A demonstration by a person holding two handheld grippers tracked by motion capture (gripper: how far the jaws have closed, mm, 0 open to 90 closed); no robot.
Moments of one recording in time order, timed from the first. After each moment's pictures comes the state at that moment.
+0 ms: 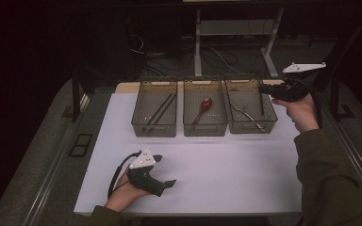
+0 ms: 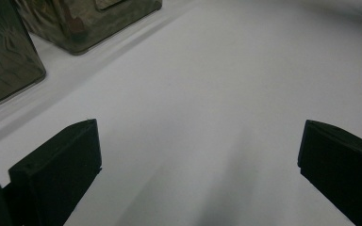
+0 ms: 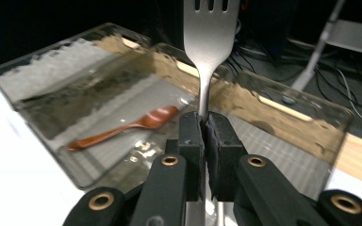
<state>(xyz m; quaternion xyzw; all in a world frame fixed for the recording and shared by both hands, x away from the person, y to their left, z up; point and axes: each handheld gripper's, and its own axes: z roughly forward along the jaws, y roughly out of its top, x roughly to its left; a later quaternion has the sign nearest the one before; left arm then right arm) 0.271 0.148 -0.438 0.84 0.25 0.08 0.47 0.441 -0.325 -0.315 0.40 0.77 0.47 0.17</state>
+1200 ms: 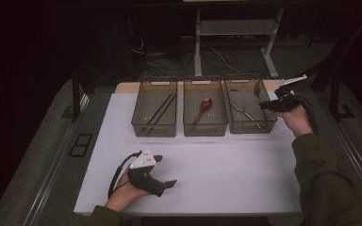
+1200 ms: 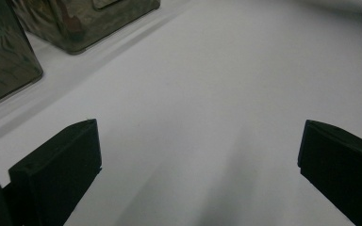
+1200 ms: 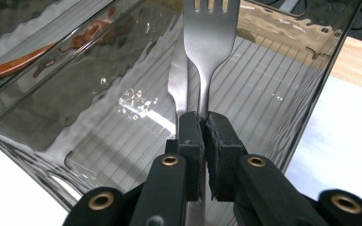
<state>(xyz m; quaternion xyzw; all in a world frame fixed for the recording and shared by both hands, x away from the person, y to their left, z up) 0.271 0.147 -0.439 0.84 0.25 0.08 0.47 0.467 -0.335 -0.382 0.46 0.80 0.35 0.15</state>
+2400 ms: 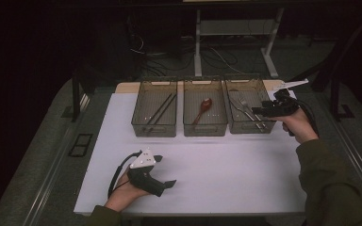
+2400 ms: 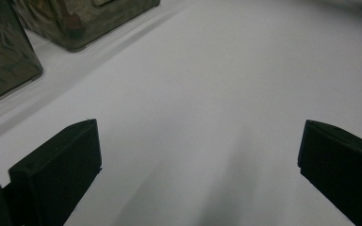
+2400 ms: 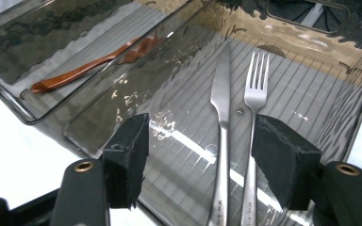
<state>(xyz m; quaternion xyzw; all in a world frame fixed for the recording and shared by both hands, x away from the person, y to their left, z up) 0.272 0.148 -0.440 0.84 0.25 0.08 0.47 0.444 -0.323 -0.377 0.44 0.79 0.40 0.13</state>
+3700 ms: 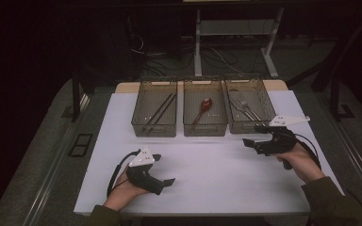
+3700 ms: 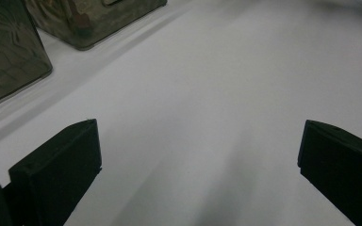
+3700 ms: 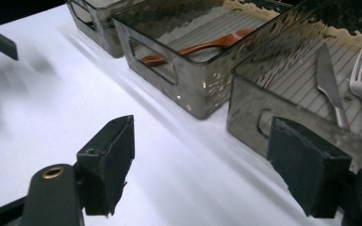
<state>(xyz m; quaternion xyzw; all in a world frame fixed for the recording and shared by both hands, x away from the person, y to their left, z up) 0.275 0.150 -0.438 0.84 0.25 0.08 0.47 0.333 -0.287 -0.395 0.36 0.80 0.46 0.14</state>
